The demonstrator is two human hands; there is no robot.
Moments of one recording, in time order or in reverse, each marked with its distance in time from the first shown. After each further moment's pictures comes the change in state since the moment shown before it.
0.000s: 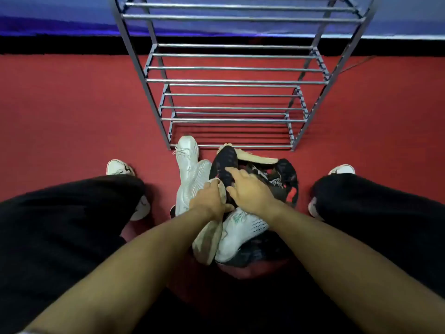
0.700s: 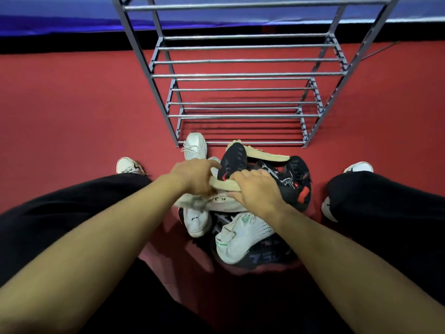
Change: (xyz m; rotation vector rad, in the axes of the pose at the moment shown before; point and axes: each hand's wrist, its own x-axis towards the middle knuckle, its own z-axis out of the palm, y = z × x) left_hand 0.001 0.011 -0.108 0.436 -0.069 0.187; right_hand 0.012 0.006 0.011 -0.339 0.214 -0.213
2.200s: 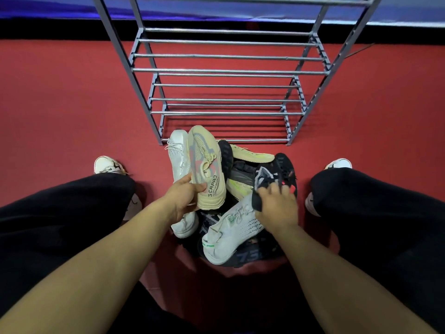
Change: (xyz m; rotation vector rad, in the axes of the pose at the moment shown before) left_hand -0.012 0.007 0.059 -1.598 -0.040 -0.418; right_hand -0.058 0.047 0.029 -0.162 -0.159 0.483
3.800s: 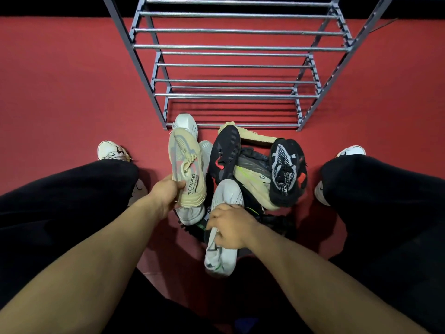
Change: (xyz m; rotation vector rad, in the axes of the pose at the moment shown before) left_hand 0.037 -0.039 -0.056 0.043 0.202 -0.090; right_hand -0.028 -0.090 0.029 0.149 -0.336 -0.795
